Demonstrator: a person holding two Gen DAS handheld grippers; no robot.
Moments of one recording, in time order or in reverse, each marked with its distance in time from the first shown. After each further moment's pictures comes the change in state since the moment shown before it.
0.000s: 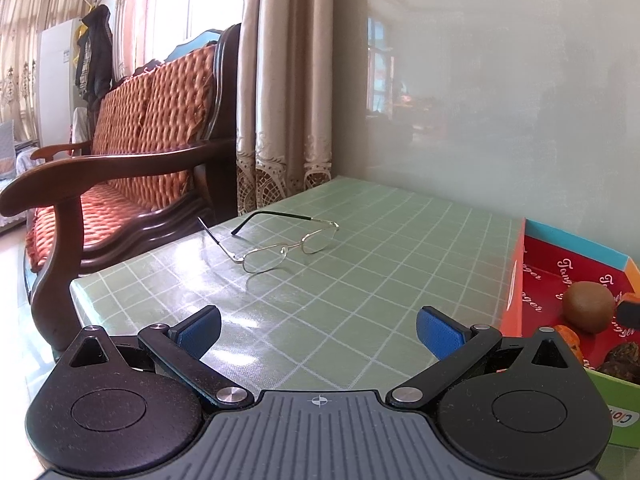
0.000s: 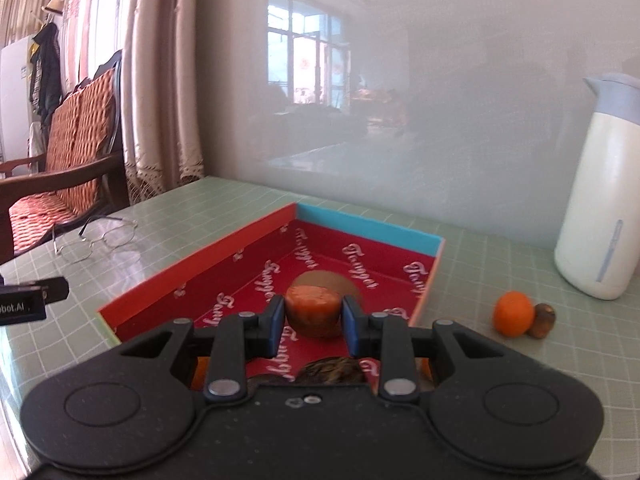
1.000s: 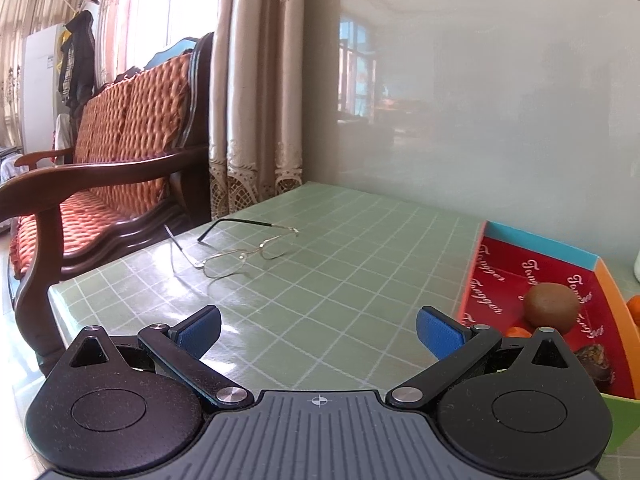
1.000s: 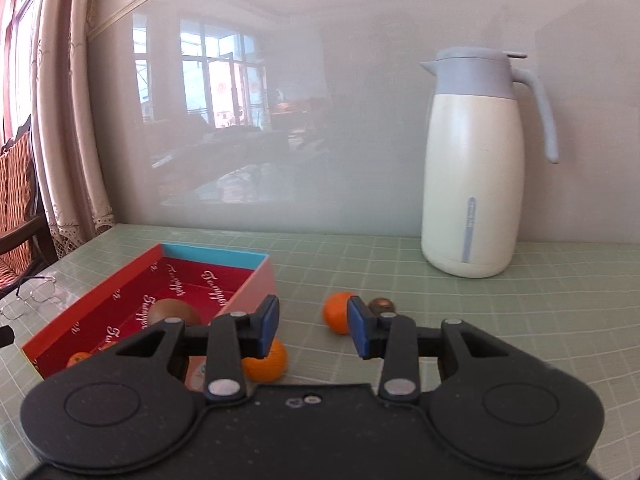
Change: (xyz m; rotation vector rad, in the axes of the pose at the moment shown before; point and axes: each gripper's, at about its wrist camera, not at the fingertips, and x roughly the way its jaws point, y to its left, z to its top) left arm -0.010 -0.027 0.000 0.018 -0.015 -0.056; right arm -0.065 -0.114 -0.008 0.195 -0.060 -0.197
